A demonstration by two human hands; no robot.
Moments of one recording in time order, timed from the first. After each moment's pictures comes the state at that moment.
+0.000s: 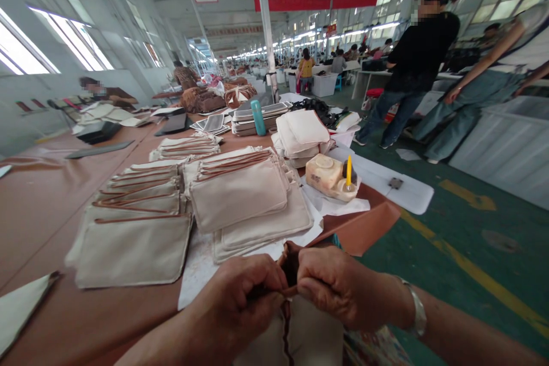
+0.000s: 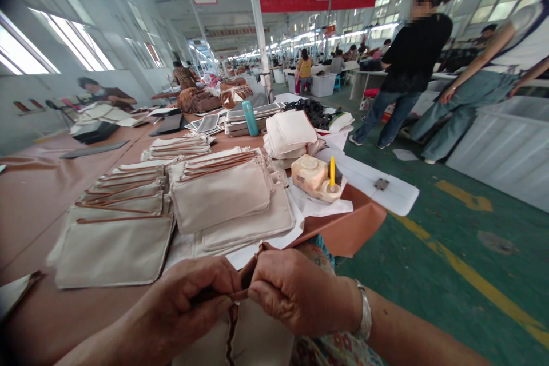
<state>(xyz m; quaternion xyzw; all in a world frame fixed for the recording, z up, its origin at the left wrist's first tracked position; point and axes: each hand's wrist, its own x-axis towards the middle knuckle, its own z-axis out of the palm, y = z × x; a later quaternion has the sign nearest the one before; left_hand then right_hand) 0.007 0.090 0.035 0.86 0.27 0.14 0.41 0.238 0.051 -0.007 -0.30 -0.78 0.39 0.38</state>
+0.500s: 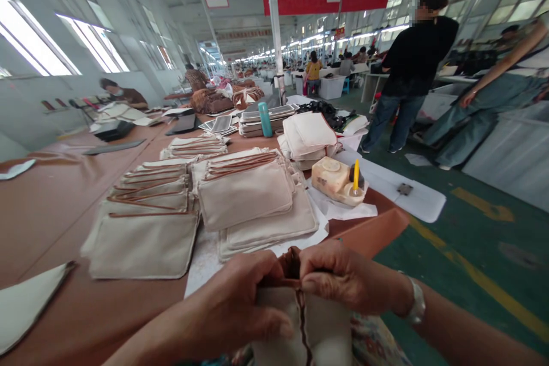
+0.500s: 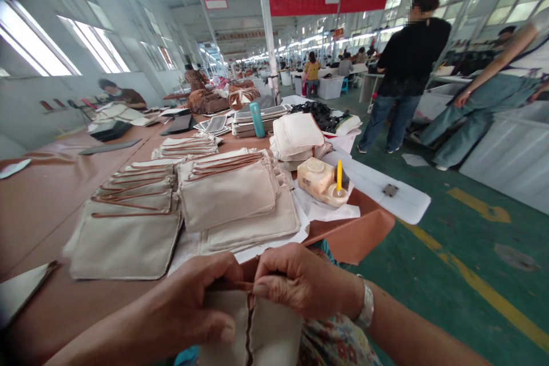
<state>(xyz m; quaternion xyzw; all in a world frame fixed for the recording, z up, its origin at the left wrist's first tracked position) 0.000 0.100 0.034 0.78 0.34 0.07 0.52 0.241 0.063 -0.005 -0.31 -0.72 0.53 0.33</state>
